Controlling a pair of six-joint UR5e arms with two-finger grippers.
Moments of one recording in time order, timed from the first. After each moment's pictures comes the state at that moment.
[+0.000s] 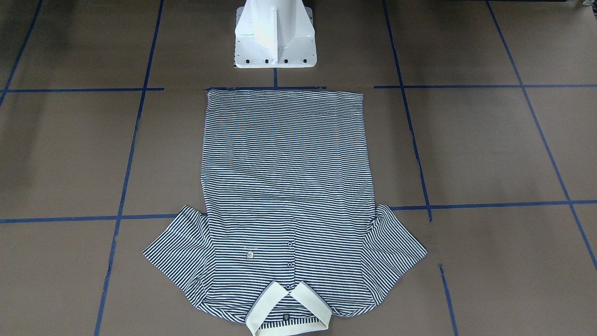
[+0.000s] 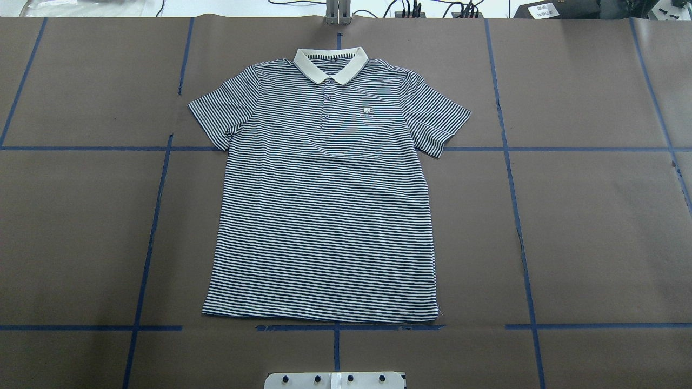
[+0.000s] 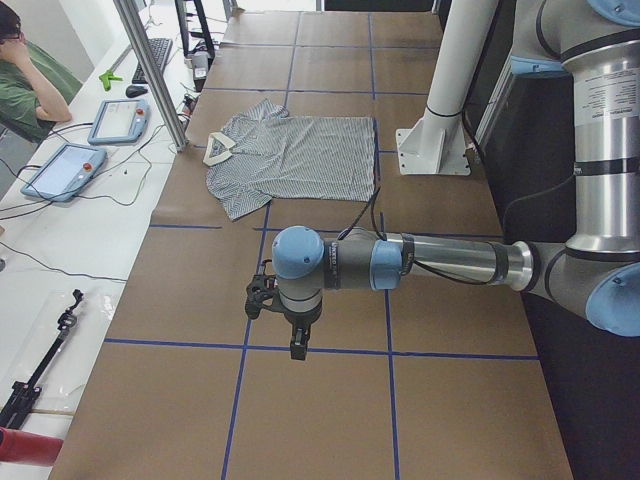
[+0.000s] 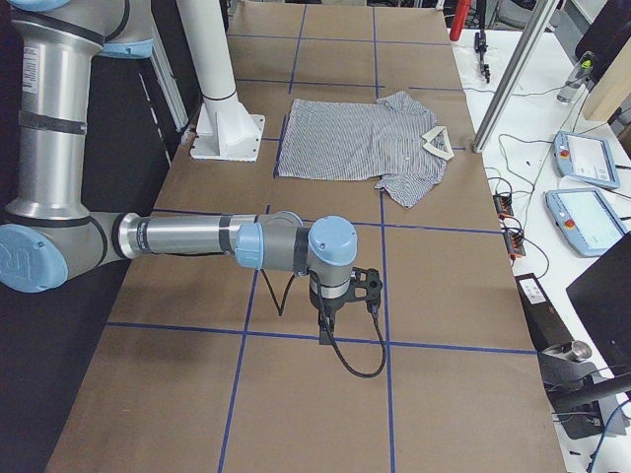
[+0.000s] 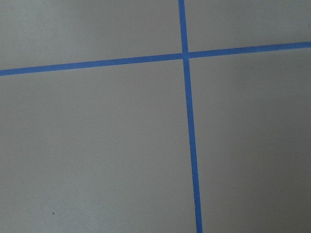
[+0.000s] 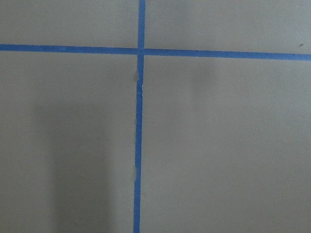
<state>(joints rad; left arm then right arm) -1.62 -1.43 -1.79 -1.48 -2.33 0.13 1.60 -1.73 1.80 -1.68 2.29 -0.05</state>
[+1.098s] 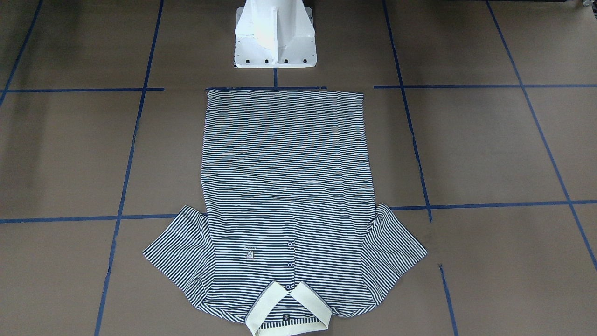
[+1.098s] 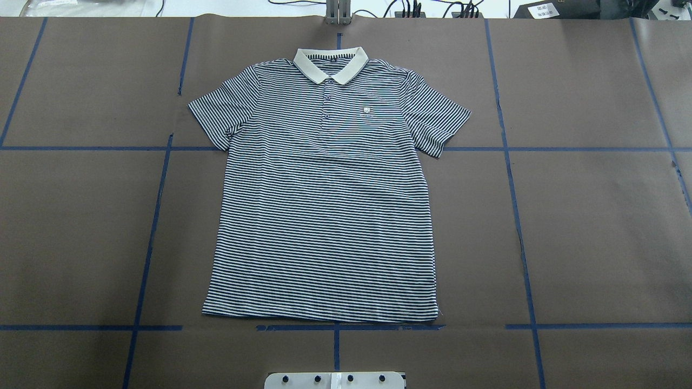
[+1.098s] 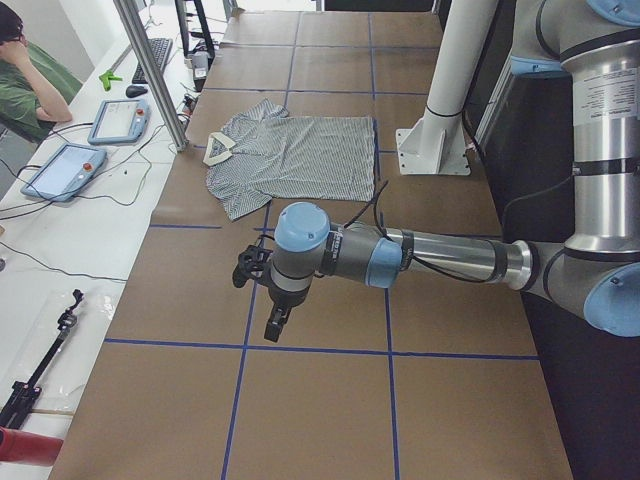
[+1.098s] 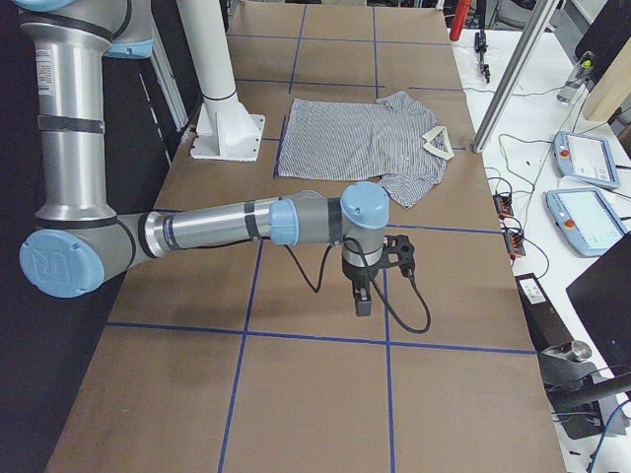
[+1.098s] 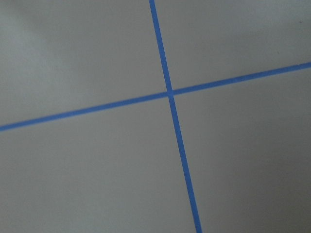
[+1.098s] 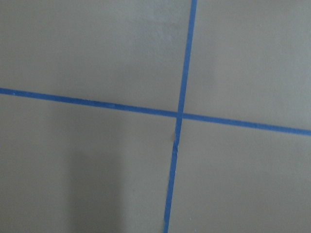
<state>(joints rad) -1.61 -1.44 -1.82 -1.76 -2.28 0.12 1.56 -1.55 1.79 -1.68 2.29 -0.04</state>
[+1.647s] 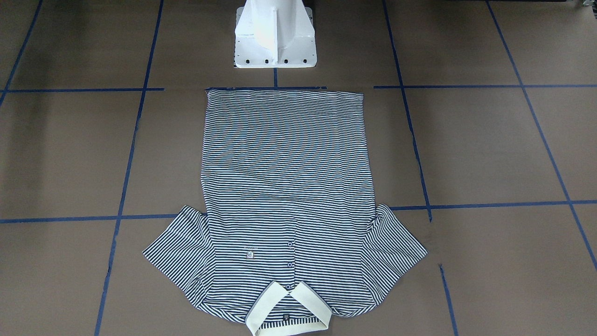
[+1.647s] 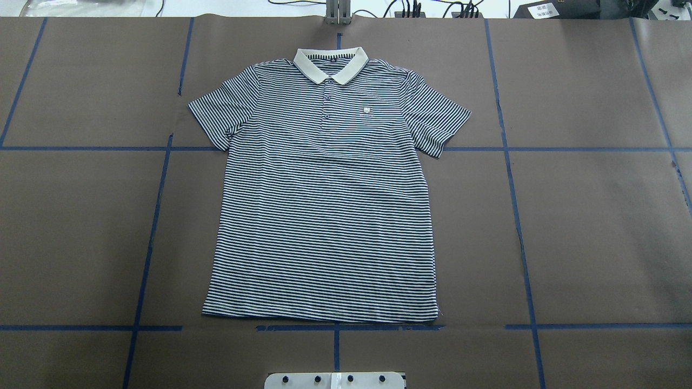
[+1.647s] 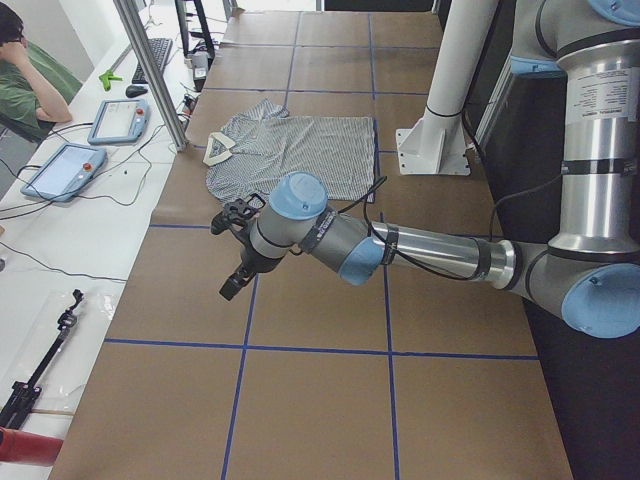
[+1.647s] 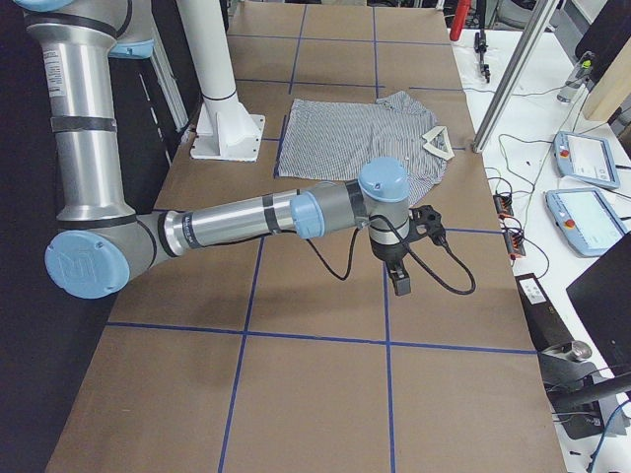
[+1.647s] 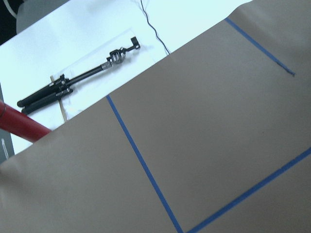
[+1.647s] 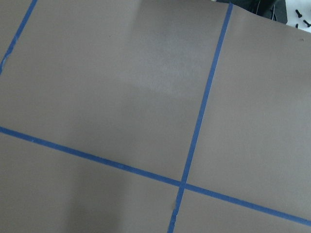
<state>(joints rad) -1.60 -1.60 -1.68 -2.19 -2.29 0.11 1.56 -1.52 1.73 -1.40 2.28 -0.04</state>
